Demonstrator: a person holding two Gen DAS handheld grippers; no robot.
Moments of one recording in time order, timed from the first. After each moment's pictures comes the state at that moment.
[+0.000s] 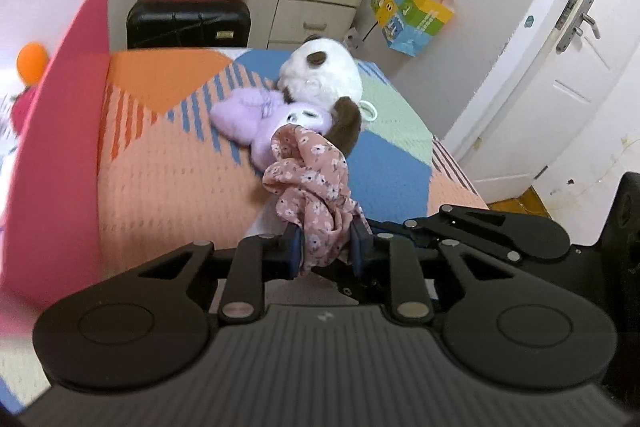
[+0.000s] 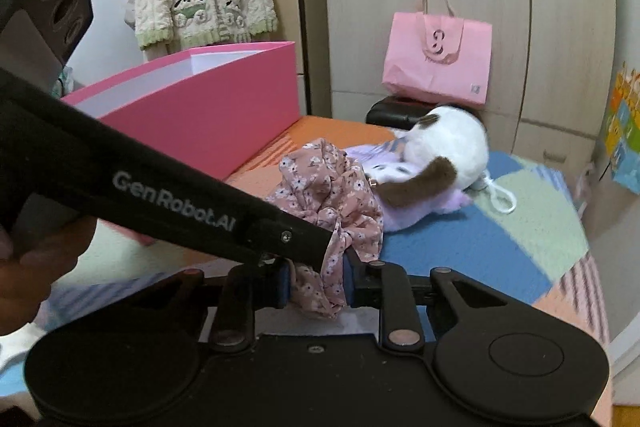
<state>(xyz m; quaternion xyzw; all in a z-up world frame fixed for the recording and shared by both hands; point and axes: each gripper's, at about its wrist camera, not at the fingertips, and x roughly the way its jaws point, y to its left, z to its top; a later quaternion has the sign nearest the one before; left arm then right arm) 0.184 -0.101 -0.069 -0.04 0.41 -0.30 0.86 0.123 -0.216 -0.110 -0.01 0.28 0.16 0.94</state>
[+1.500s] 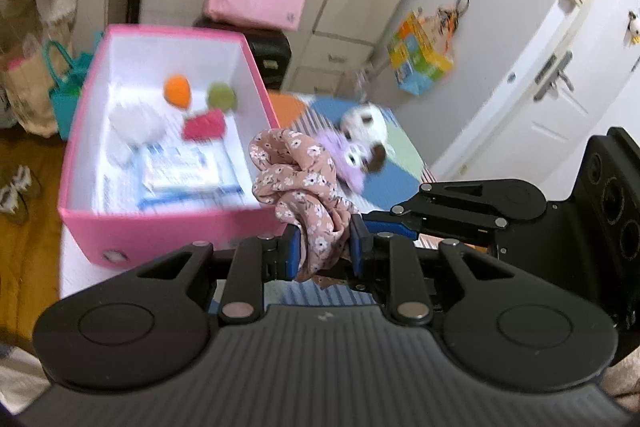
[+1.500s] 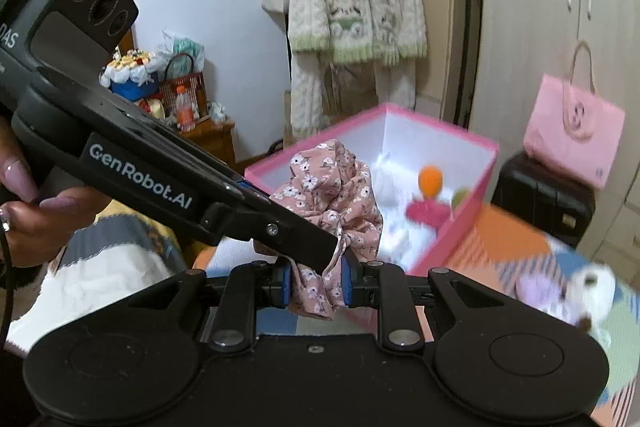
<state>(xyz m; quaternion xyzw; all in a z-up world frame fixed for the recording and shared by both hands) 0.121 0.077 0.055 -0.08 0.39 -0.29 0.87 0.082 -0.070 0.026 -0.09 0.27 0.32 0.90</state>
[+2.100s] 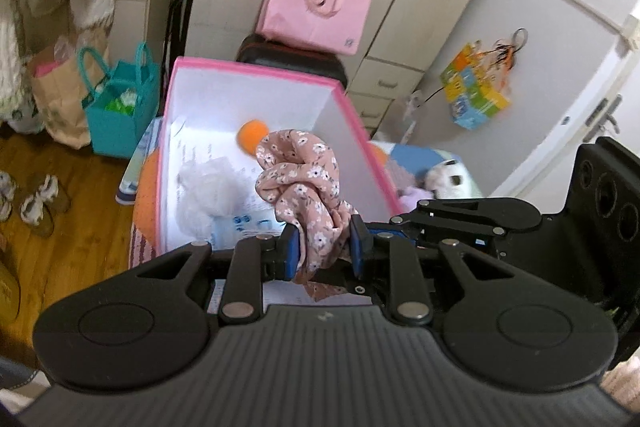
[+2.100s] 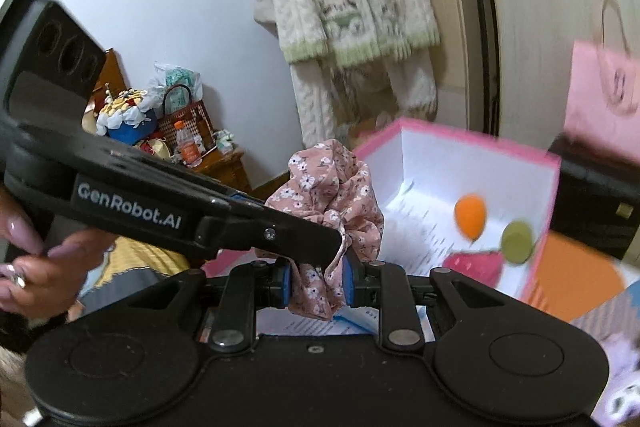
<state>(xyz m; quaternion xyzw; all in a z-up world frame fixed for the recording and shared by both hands) 0.232 0.129 0.034 -0.10 0.40 -0.24 0.88 0.211 -0.029 -0.005 0.01 0.31 0.36 0.88</state>
